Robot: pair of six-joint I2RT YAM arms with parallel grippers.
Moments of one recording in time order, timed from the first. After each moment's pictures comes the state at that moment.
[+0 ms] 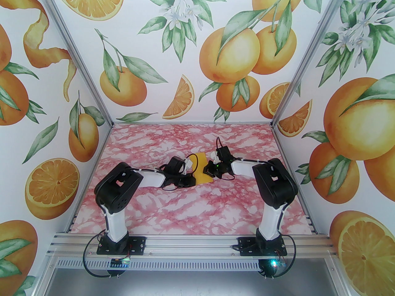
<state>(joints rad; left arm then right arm) -0.65 1.88 0.86 0.09 0.55 -0.67 0.37 1.92 1.01 -0.13 -0.53 0.72</state>
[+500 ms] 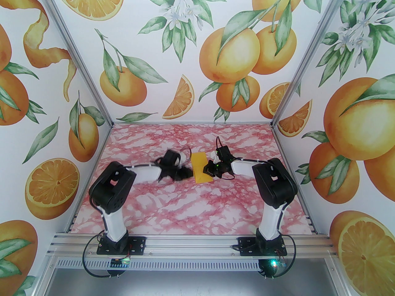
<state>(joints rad) -0.52 1.92 1.10 -0.04 0.52 -0.76 0.37 1.92 1.02 -0.13 -0.53 0.71</state>
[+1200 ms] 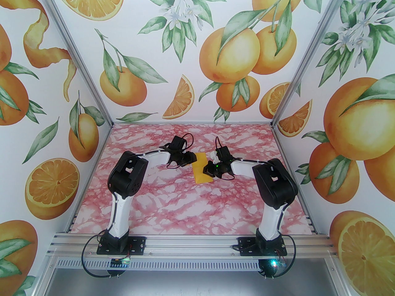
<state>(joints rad) -0.52 2.15 1.43 -0.24 0.36 -0.74 0.38 1.91 1.00 -0.13 -0.52 0.69</state>
